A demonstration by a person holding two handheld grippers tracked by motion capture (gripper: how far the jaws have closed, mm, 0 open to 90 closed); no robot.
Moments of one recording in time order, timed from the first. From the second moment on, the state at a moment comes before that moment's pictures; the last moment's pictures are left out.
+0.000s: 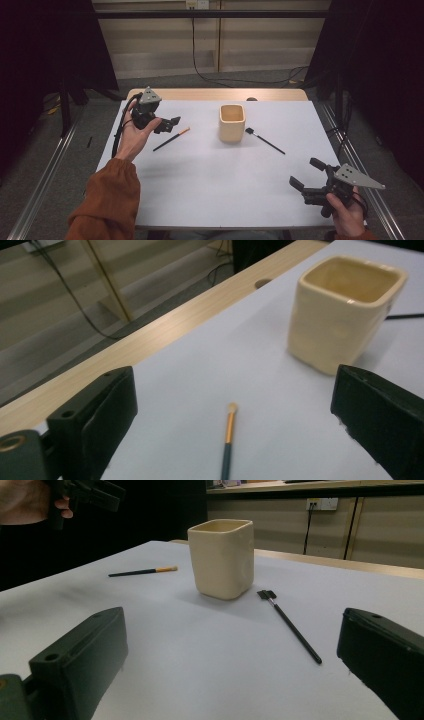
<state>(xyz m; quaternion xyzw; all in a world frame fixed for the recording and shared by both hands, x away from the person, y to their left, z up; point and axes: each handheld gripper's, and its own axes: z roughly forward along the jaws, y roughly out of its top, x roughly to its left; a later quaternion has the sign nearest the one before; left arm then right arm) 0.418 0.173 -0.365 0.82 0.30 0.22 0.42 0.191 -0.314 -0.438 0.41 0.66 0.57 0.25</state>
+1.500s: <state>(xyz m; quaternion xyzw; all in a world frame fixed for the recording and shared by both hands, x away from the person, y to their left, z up) 0.466 0.162 -0.406 0.93 0.32 0.02 0.17 0.191 -0.312 -0.438 0.40 0.67 0.57 0.25</state>
